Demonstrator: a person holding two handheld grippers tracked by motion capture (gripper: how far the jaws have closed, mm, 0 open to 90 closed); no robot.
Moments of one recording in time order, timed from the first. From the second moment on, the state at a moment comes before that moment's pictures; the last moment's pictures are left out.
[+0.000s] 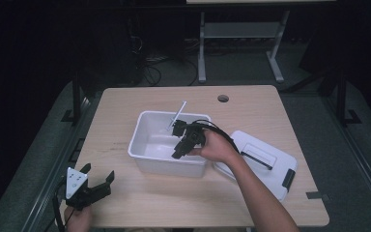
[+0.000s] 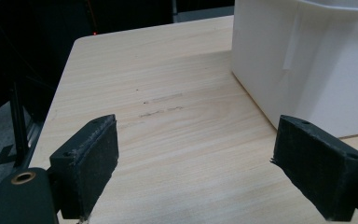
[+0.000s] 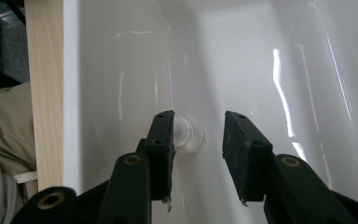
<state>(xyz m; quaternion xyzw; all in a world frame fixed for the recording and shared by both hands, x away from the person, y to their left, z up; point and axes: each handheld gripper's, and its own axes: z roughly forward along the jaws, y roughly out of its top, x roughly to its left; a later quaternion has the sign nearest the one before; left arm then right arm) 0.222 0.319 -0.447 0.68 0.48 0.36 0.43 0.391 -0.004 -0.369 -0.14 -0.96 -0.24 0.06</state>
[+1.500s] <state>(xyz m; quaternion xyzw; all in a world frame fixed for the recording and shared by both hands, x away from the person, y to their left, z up) 0.222 0.314 -0.448 0.68 0.47 0.36 0.43 0.364 -0.109 -0.302 -0.21 -0.92 -0.32 -0.01</state>
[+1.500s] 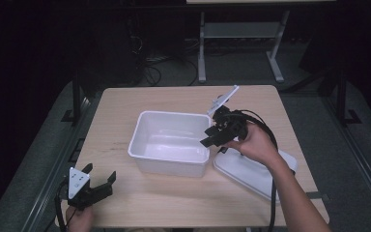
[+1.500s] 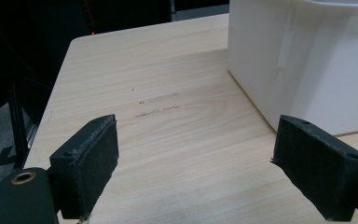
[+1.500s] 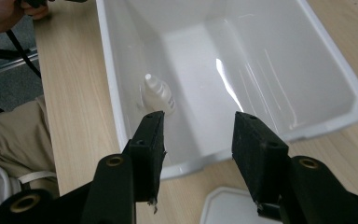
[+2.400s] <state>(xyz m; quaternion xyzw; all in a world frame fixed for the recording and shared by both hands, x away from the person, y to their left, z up) 0.223 0.313 -0.449 0.69 0.47 0.36 0.42 0.347 -0.193 -0.340 -0.29 -0.90 -0.32 -0.04</state>
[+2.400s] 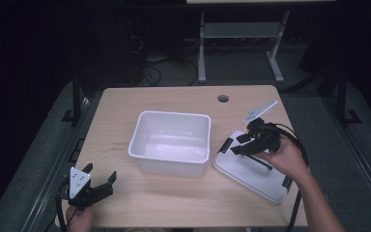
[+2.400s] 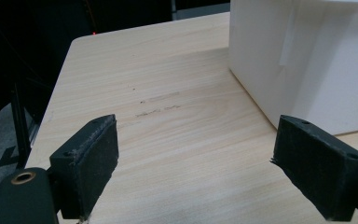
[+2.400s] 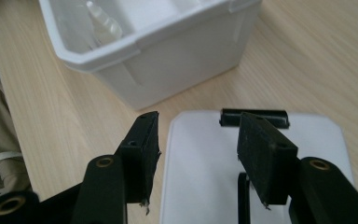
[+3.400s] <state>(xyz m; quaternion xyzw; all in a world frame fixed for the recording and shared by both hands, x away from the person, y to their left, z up) 0.224 0.312 -0.449 0.69 0.47 0.36 0.42 0.342 -0.246 -0.406 -0.35 -0.89 -0.28 -0.03</state>
